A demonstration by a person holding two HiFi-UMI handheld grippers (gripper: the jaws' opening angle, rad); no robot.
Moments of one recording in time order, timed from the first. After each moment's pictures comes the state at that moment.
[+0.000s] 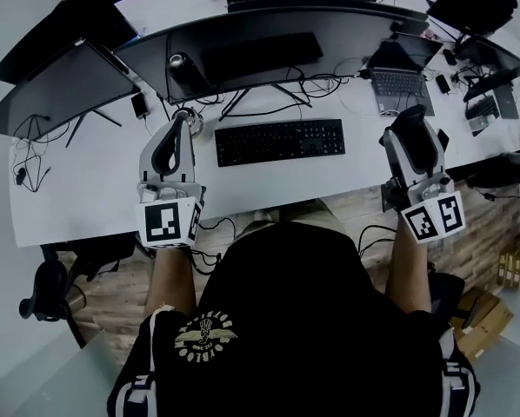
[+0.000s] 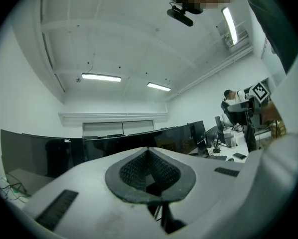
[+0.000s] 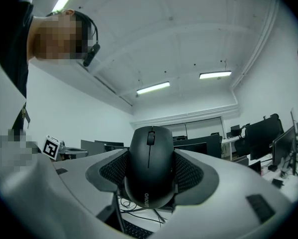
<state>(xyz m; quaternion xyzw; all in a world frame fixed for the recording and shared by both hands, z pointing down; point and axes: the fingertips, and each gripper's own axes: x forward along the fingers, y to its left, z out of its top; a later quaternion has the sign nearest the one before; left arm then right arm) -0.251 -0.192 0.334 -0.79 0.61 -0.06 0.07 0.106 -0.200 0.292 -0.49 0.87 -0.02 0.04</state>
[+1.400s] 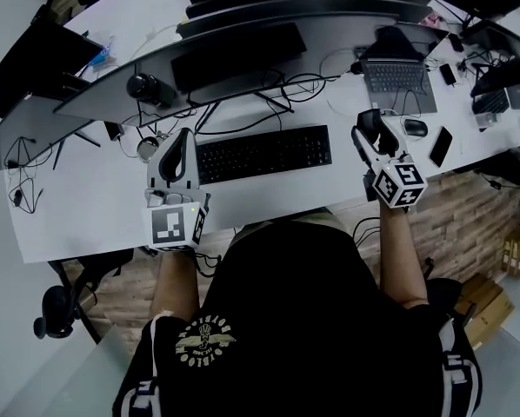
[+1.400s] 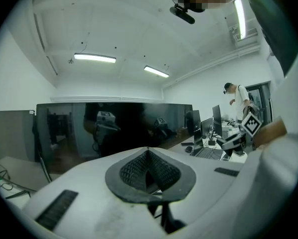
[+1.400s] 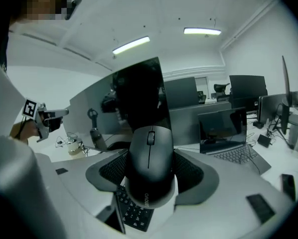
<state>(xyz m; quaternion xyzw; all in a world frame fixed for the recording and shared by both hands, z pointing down) -0.170 -0.286 0.411 -0.80 0.59 -0.11 0.00 0.196 -0.320 0.533 -0.51 0.83 -0.19 -0.13</state>
